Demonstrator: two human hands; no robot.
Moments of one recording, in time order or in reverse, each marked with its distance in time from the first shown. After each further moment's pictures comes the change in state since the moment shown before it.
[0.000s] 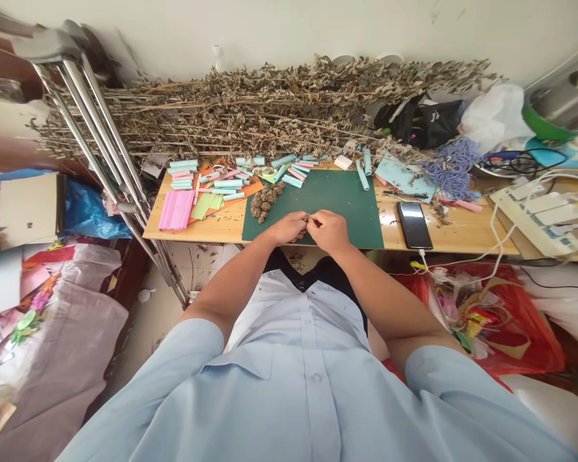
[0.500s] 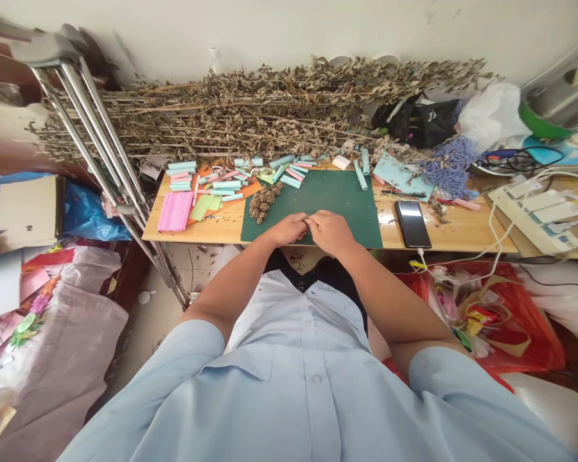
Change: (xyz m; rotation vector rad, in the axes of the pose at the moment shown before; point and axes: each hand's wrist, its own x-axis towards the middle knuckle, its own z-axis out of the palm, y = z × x) left_hand -0.003 0.004 0.005 0.089 0.024 0.017; right_hand 0.004 -0.006 -0.023 -0.146 -0.213 -0.133
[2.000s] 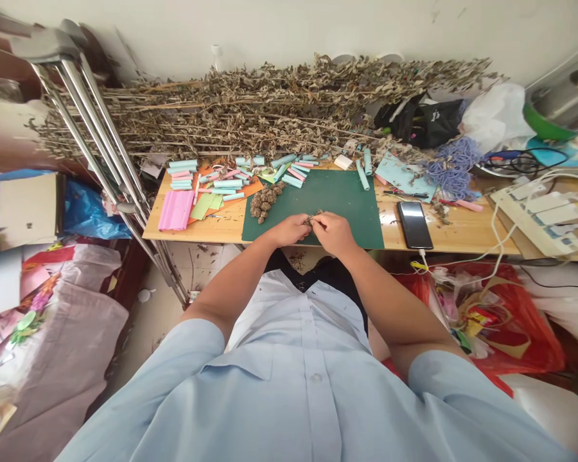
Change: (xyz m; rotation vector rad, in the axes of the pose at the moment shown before) left_hand -0.002 -0.002 -0.002 0.150 -0.003 0.075; right_hand -0.007 0.013 0.012 0.256 0.080 0.078
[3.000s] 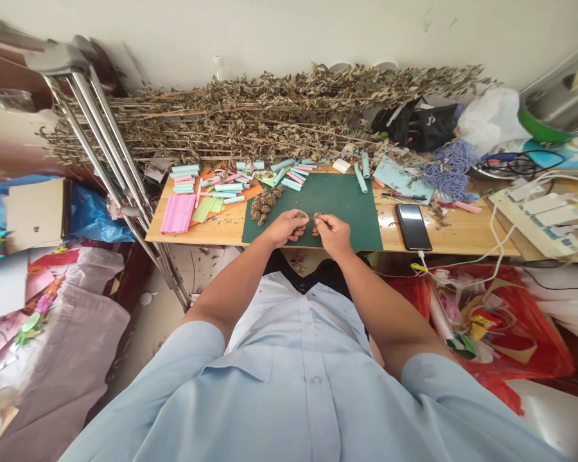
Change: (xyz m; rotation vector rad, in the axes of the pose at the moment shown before) left_hand 0.003 -0.002 -0.006 -0.488 0.046 -0.020; right_hand -0.008 0.012 0.026 0.514 0.229 0.423
